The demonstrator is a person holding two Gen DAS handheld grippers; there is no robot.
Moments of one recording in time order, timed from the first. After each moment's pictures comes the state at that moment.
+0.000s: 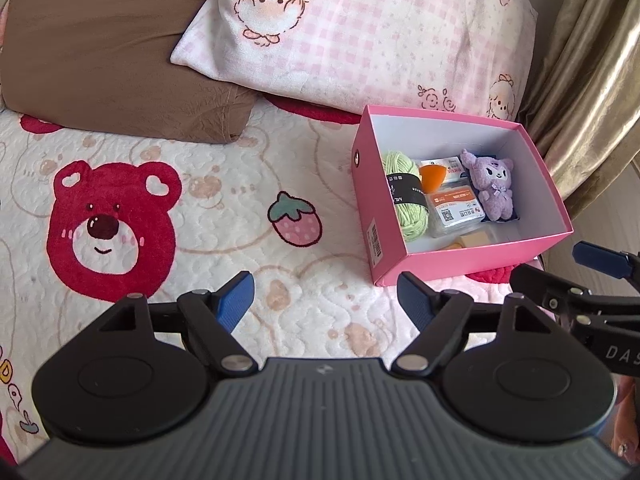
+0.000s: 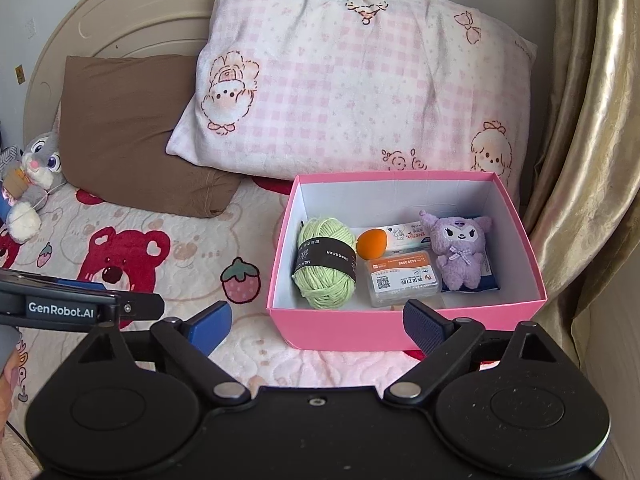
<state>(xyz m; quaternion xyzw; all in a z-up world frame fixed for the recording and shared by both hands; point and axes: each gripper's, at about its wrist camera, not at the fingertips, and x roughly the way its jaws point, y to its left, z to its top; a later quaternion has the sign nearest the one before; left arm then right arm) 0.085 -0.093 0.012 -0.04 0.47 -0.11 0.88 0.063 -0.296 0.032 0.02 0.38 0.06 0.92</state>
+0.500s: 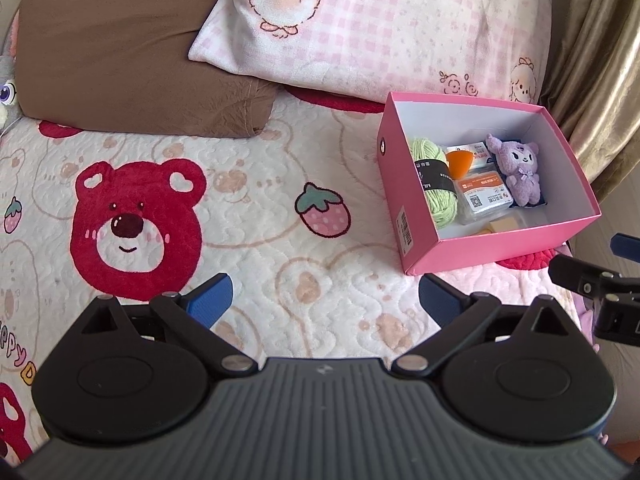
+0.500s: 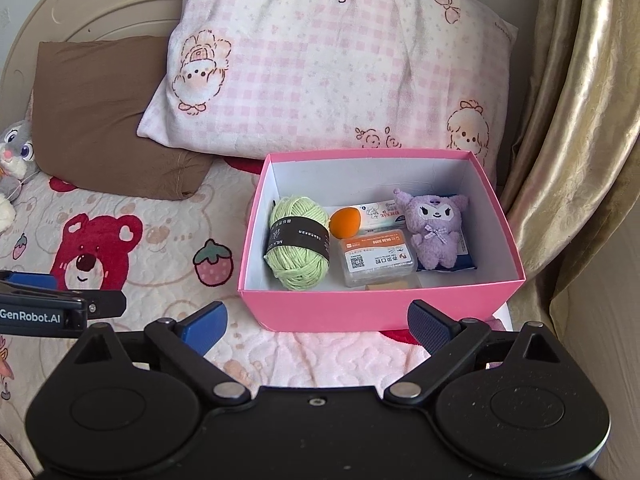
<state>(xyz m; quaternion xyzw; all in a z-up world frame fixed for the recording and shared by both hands) 0.083 -0.090 0.004 0.00 0.48 -0.08 0.88 0.066 -0.301 0.026 0.01 0.41 0.02 0.91</state>
